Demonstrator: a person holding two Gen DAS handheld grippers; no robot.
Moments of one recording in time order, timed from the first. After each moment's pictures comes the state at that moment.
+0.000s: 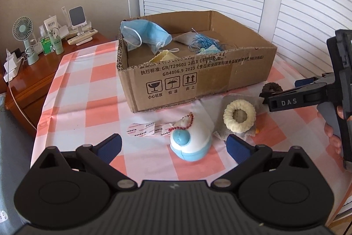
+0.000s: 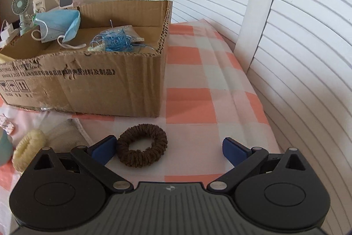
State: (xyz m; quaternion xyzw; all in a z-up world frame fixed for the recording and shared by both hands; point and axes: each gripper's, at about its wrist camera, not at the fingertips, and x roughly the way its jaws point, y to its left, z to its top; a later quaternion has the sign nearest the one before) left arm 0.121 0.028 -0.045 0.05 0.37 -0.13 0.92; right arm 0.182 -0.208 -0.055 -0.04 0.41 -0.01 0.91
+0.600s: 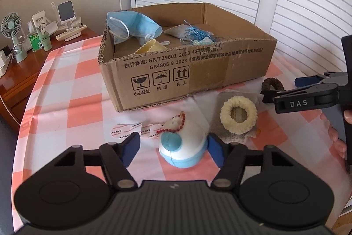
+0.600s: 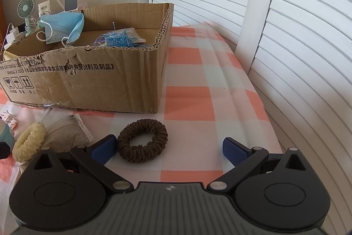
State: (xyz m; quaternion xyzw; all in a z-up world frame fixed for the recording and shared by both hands) left arm 0.137 0.018 -0.060 0.05 0.38 -0.15 0.91; right arm 0.175 -0.217 -0.059 -0.04 0.40 0.00 0.92
